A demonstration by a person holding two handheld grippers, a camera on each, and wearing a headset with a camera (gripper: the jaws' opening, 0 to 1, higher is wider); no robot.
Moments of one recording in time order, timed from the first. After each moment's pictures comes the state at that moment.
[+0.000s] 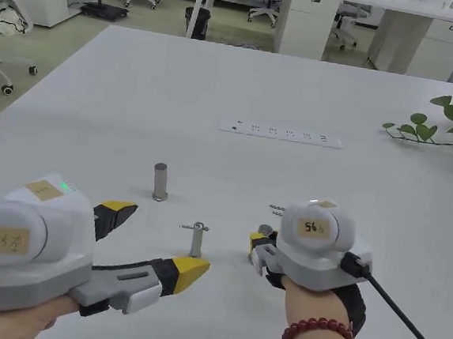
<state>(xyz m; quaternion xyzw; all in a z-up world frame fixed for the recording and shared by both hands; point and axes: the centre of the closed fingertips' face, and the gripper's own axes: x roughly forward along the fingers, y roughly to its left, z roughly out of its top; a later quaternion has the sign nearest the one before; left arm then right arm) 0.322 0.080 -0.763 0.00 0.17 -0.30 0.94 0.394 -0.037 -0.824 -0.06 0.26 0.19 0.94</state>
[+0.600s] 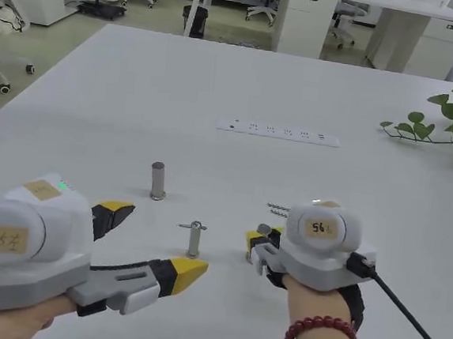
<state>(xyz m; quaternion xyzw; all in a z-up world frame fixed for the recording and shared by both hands) 0.323 0.079 -0.766 0.00 0.17 -0.30 0.94 0.394 -0.034 -0.822 -0.05 0.25 0.22 0.94</state>
